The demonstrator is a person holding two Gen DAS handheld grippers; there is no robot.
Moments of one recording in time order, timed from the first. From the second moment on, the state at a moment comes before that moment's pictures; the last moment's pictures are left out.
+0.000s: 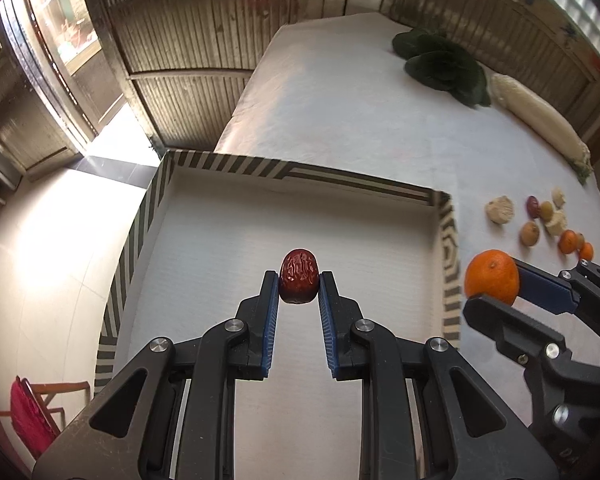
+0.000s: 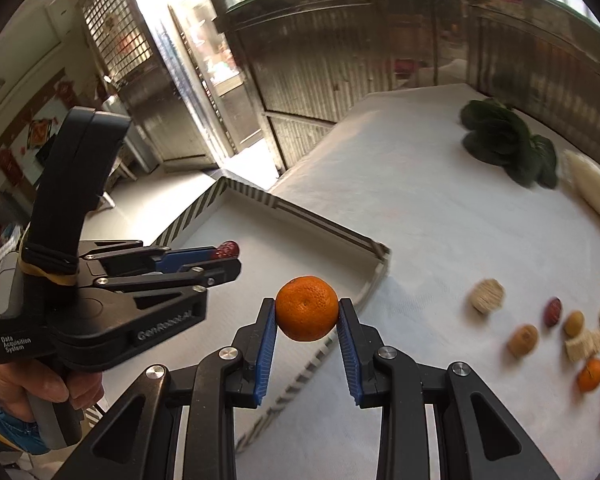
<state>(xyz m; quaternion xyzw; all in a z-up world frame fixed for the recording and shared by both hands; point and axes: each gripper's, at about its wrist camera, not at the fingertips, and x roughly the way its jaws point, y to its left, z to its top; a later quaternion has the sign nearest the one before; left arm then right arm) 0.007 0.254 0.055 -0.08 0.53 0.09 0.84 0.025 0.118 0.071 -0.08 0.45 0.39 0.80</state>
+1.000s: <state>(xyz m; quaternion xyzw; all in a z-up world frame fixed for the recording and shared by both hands) 0.017 0.272 0.030 -0.12 0.55 0.12 0.82 0.036 0.145 0.037 -0.13 0.48 0.39 0.78</state>
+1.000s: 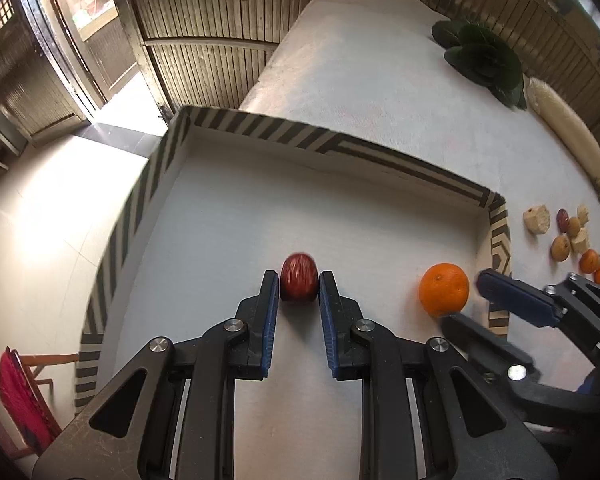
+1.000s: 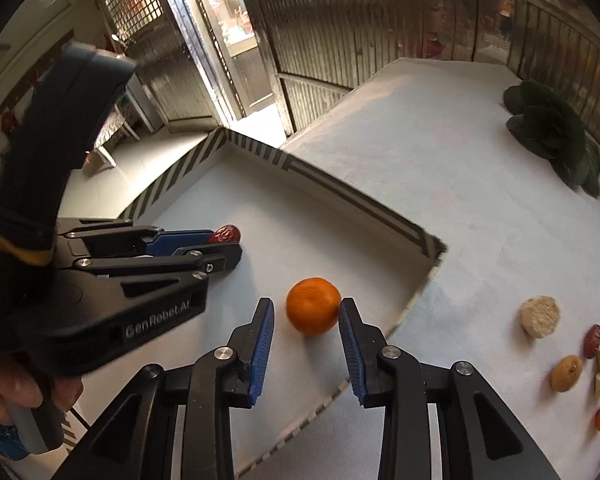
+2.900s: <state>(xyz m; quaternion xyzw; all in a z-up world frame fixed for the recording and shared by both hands) 0.071 0.041 0.056 -0.02 0.52 -0.06 0.85 0.012 -0.153 0.049 0.07 0.46 0.16 0.87</state>
